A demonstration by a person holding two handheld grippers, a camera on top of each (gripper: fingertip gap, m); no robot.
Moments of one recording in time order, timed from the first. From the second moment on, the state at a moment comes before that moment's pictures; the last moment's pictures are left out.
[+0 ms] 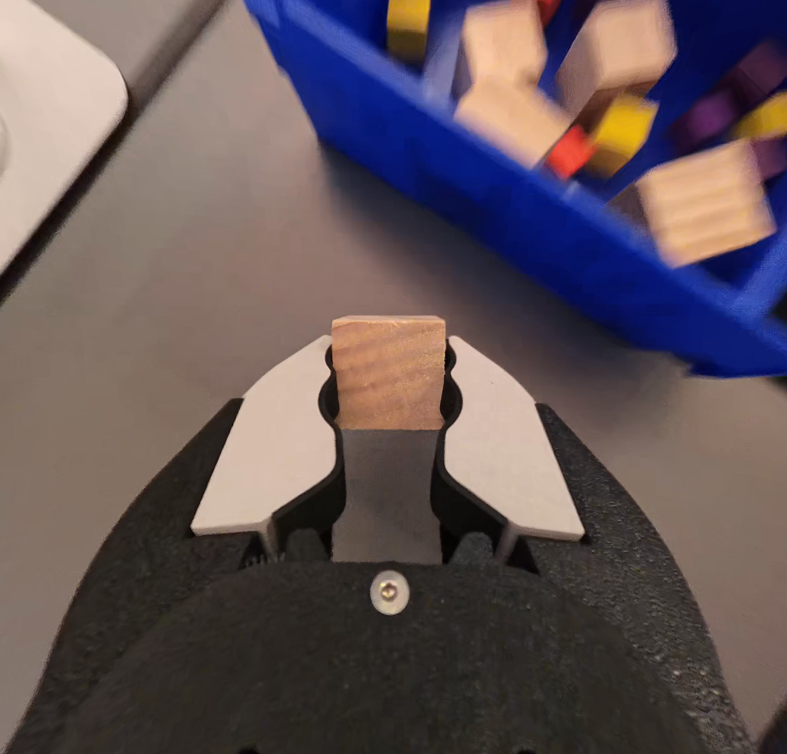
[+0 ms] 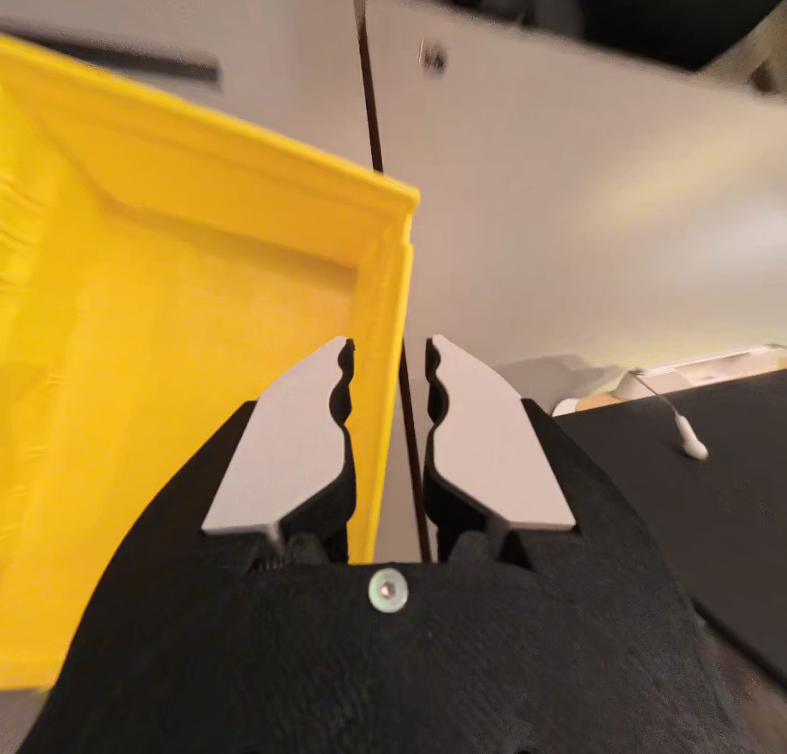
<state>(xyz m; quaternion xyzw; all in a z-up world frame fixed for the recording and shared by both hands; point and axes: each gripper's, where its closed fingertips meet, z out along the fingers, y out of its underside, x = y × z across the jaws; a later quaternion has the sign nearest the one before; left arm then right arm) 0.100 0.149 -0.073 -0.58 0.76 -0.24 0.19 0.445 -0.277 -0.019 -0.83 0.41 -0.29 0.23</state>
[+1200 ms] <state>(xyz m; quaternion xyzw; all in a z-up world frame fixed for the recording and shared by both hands) 0.134 0.016 -0.011 -0.49 0.81 -0.30 0.14 0.127 -0.313 -0.001 -0.60 0.34 -0.19 0.70</state>
